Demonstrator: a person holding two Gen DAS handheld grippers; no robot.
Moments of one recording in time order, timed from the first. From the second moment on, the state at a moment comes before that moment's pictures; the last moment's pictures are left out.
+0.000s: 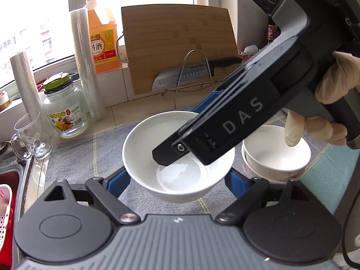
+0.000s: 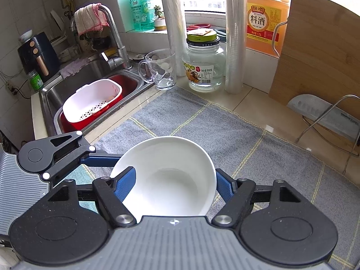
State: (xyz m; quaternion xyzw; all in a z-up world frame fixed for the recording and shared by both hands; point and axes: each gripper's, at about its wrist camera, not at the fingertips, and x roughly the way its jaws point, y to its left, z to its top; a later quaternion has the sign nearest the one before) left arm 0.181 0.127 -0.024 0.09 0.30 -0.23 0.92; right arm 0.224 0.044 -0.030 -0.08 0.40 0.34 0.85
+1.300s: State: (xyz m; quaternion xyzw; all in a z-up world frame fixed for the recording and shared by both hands) left arm 0.180 0.025 -0.033 0.12 0.30 -0.39 0.86; right arm 0.170 -0.084 -0.037 -0.01 0.42 0.18 0.89
